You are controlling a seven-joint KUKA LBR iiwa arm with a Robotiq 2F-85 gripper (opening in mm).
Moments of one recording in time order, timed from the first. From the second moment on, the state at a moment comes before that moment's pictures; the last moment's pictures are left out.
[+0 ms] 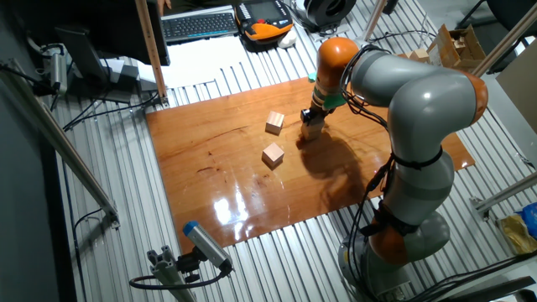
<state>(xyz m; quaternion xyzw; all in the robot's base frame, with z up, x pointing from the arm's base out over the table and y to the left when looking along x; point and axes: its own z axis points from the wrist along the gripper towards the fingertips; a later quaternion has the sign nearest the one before) 0.537 0.004 0.106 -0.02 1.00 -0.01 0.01</state>
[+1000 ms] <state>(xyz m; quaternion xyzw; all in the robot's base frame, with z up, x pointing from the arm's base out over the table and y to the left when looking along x) 0.537 0.003 0.107 -0.03 1.00 -0.01 0.01</state>
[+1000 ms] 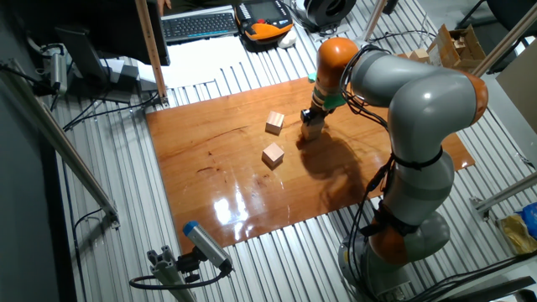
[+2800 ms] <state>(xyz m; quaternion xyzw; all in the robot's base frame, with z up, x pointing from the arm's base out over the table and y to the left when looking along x) 0.536 0.003 0.106 -0.02 1.00 -0.01 0.02</state>
